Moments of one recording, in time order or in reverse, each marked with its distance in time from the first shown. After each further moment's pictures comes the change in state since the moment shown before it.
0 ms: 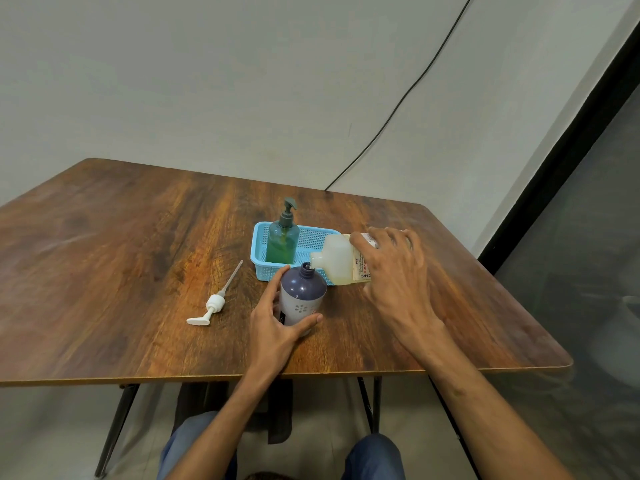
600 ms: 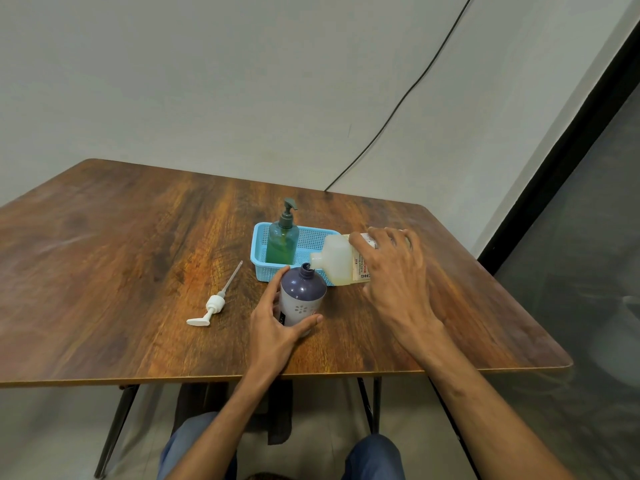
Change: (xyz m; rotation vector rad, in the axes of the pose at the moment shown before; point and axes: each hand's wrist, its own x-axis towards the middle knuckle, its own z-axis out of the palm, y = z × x) left_hand 0.001 0.000 0.000 0.005 -0.003 0.002; right_hand 0.000 -0.001 -0.003 -0.015 0.008 -0.002
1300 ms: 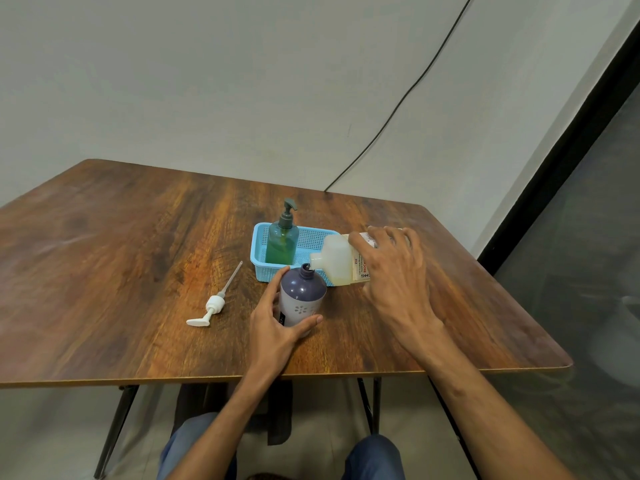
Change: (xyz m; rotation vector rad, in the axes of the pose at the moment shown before) left_hand -0.001 -0.001 0.000 -0.029 -0.003 0.001; right_hand 0.001 0.001 0.000 0.005 -0.014 -0.011
